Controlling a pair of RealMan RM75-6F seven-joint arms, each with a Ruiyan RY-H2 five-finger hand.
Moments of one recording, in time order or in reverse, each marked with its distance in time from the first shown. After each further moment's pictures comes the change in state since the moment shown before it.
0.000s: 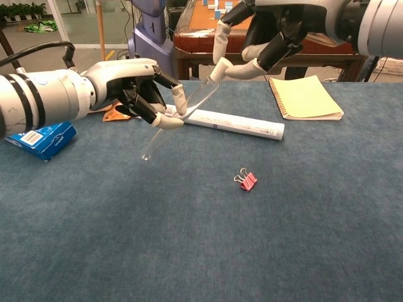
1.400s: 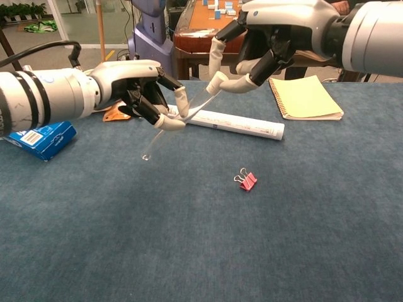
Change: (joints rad) left arm -0.030 0.005 0.000 -0.003 -0.050 -0.014 0.025; right arm 0.027 -0.052 -0.024 0.048 0.020 -0.004 -0.031
